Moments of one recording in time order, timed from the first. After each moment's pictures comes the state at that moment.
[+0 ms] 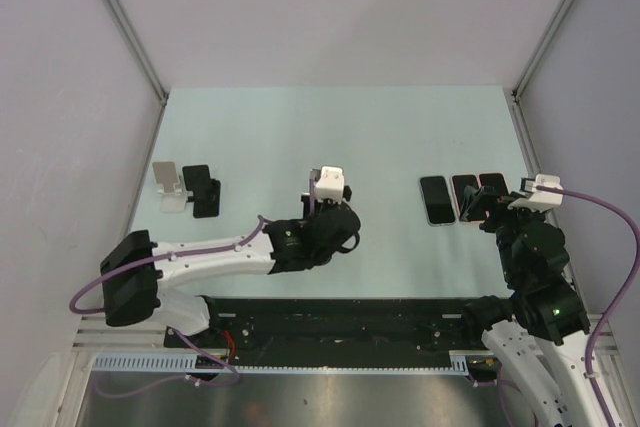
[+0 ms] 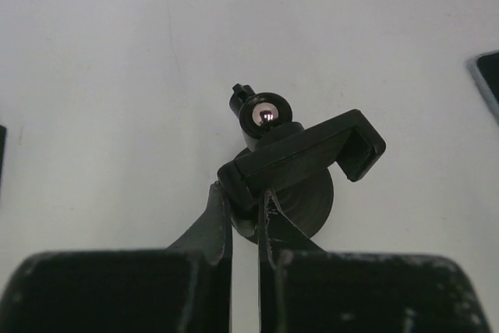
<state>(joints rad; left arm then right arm) -1.22 1.43 0.99 -0.25 -1.01 -0.57 0.35 0.33 0.72 -0.47 0.41 0.16</state>
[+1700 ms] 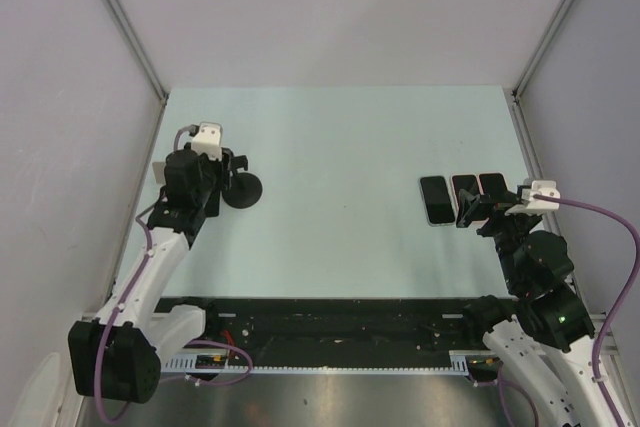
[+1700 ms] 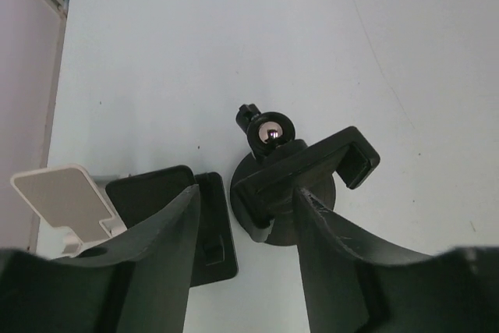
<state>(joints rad) -0.11 1.00 0.71 -0.08 -0.05 0.13 0.44 0.28 0.71 -0.45 0.41 0.12</state>
